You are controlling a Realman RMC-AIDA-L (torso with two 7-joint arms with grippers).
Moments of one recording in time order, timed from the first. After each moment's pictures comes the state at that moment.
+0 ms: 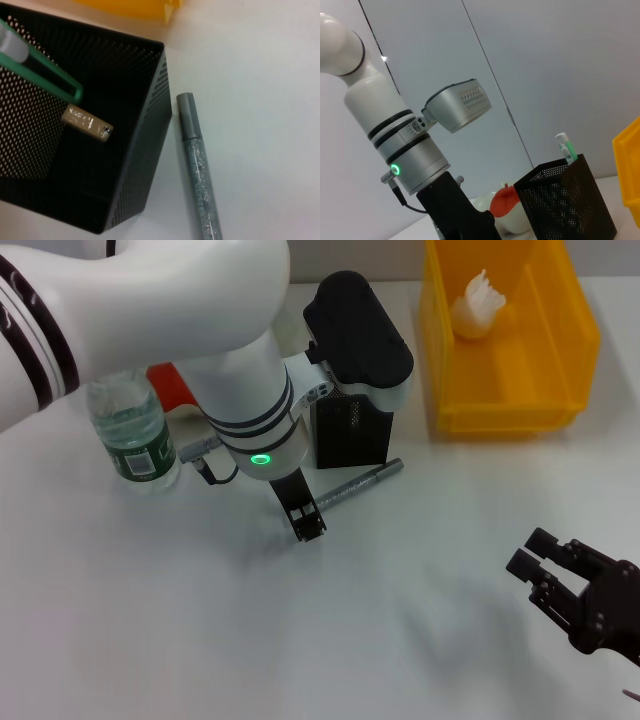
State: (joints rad) left arm -0.98 -2.08 1.94 0.94 2.48 1.27 -2.69; right arm 0.15 2.08 -0.59 -0.14 -1.68 -1.69 0.80
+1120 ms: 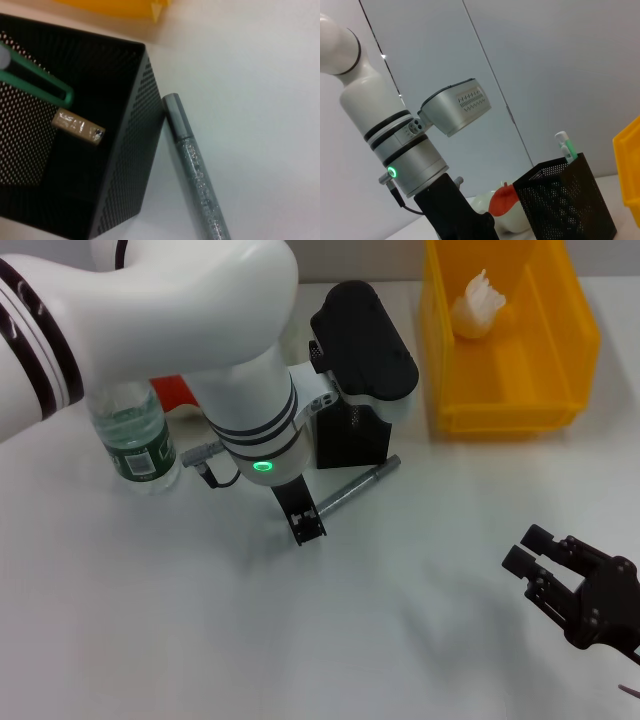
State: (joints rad) left arm -0.98 -2.08 1.98 0.95 2.48 1.25 -2.68; right arm 0.16 2.08 -0.59 -0.14 -1.68 -1.67 0.79
